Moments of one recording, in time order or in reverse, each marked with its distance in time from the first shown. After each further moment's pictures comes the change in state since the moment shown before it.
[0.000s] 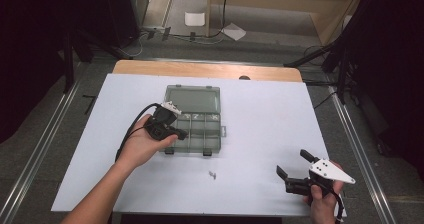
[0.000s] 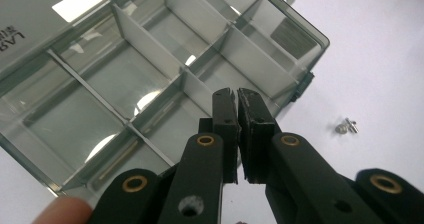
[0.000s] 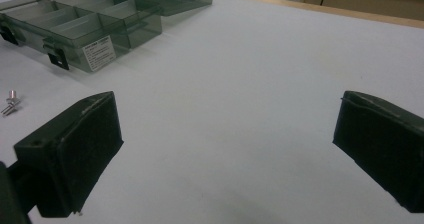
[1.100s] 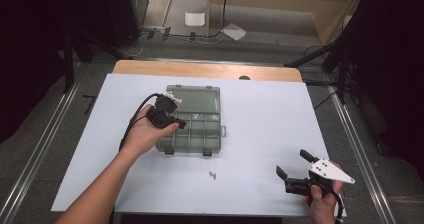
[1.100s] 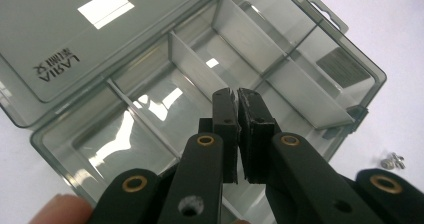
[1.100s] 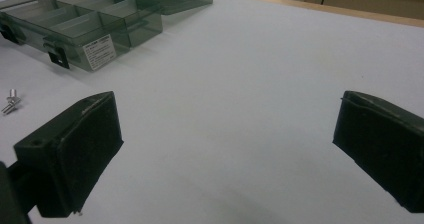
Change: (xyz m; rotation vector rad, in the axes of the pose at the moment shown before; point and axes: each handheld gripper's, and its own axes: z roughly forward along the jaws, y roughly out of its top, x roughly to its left) left arm 0.026 0.020 0.010 -0.003 0.056 -0.043; right arm 0.000 0.000 0.001 0.001 0.001 -0.002
